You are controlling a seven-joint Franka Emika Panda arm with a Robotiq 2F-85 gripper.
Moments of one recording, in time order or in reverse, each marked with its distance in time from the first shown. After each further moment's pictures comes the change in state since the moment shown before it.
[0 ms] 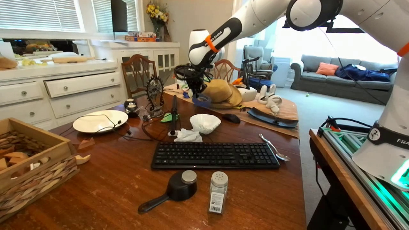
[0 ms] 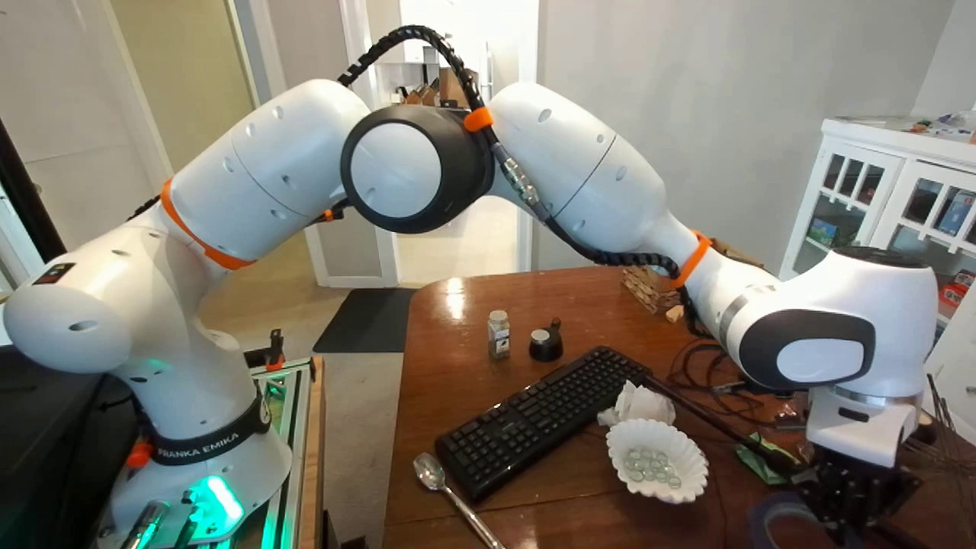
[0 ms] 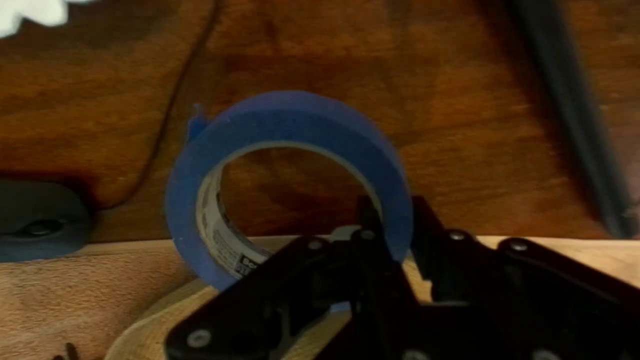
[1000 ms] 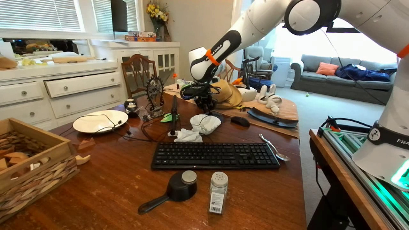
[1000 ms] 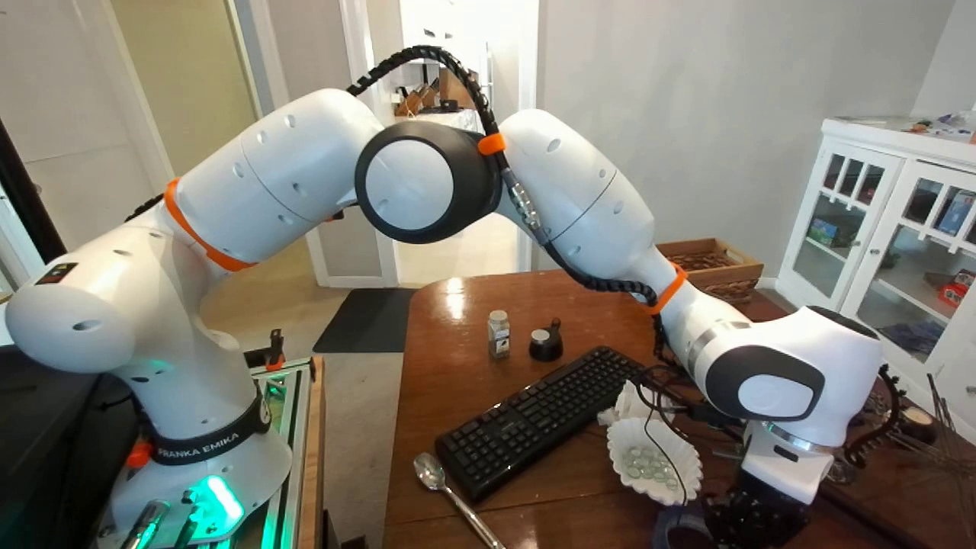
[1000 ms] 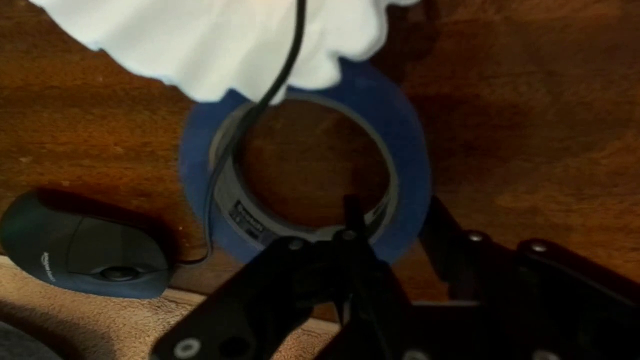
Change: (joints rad) arm 0.019 0.038 0.020 -0.083 -0.026 -0.201 -0.046
